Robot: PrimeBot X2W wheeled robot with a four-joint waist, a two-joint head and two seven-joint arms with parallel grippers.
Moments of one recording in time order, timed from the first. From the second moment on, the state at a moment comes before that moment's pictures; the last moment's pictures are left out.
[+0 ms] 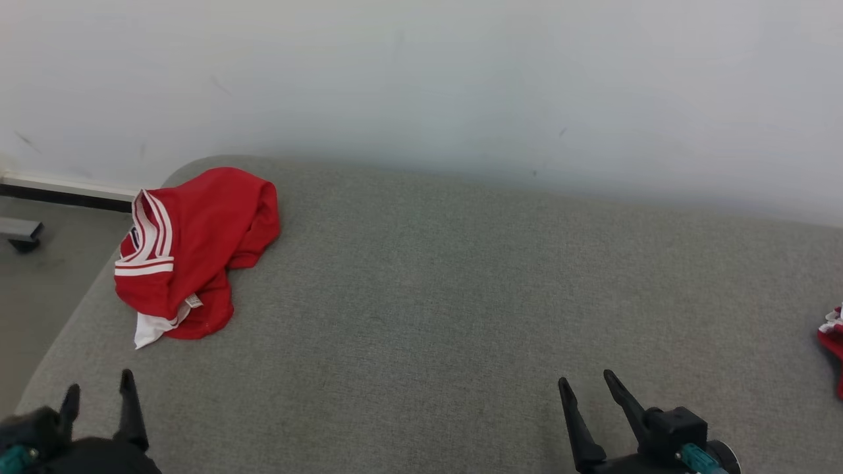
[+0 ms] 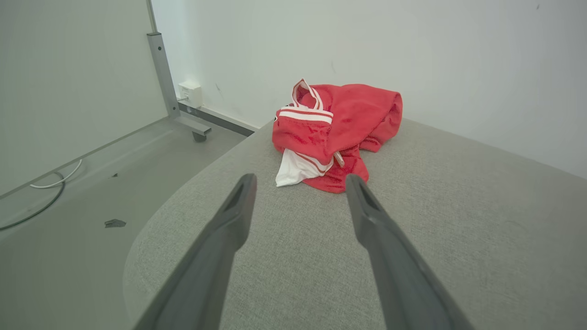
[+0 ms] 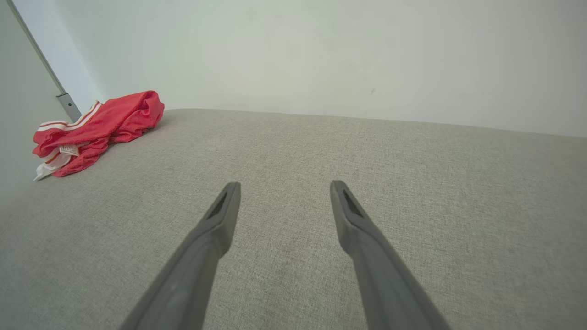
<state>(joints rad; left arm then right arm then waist) -0.13 0.14 0.24 0.40 -0.19 -0.06 -0.13 -0.09 -0.05 0.16 0.44 0.17 0.13 -0.24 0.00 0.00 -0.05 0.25</state>
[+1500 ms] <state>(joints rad) -0.71 0.37 0.31 0.88 -0.36 -0.02 0.18 -0.14 -0.15 0.28 0.01 0.13 0.13 -0.03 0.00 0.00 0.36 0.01</state>
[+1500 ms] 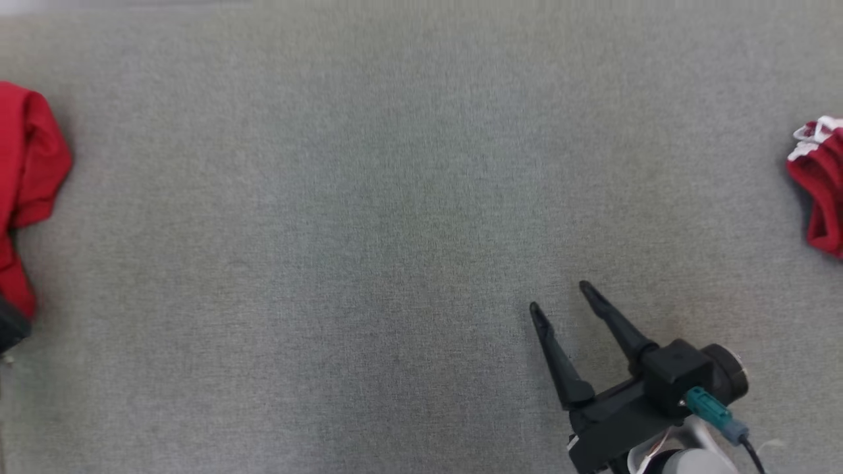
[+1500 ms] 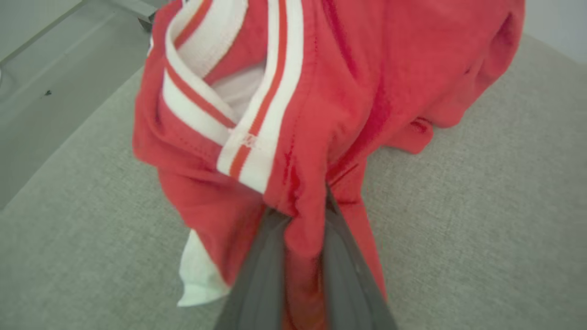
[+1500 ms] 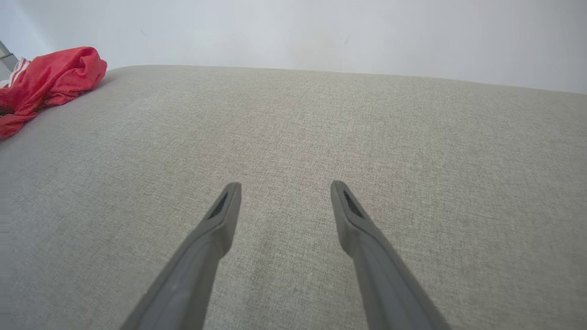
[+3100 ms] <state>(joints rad) -0.51 0.08 -0.23 0.34 -0.49 -0.13 0.21 -0.13 -0.05 0.26 0.26 0.20 0.13 -0.19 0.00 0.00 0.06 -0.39</state>
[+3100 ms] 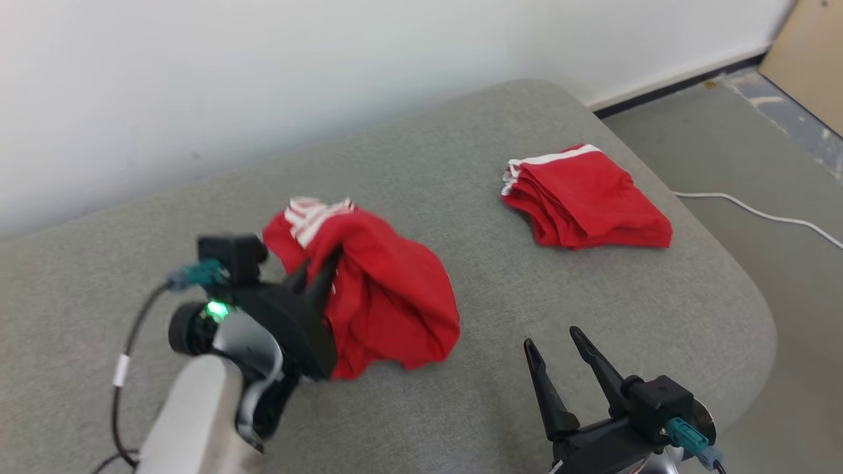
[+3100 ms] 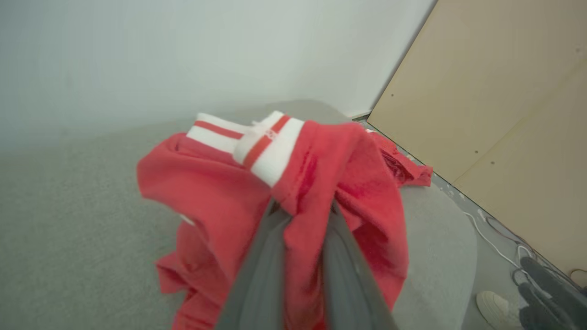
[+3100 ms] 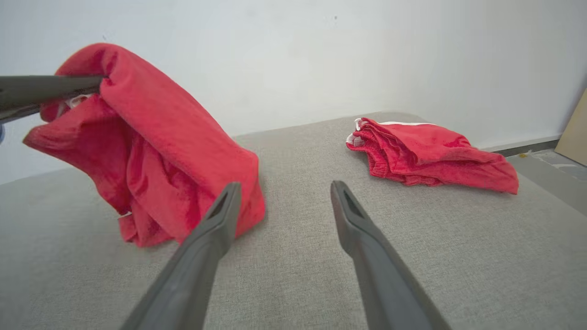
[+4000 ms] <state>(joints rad) -0.22 0.11 -0.16 0.30 -0.44 -0.01 -0.26 -0.08 -0.05 0.18 0.28 0.20 0.13 -0.19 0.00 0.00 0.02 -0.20</state>
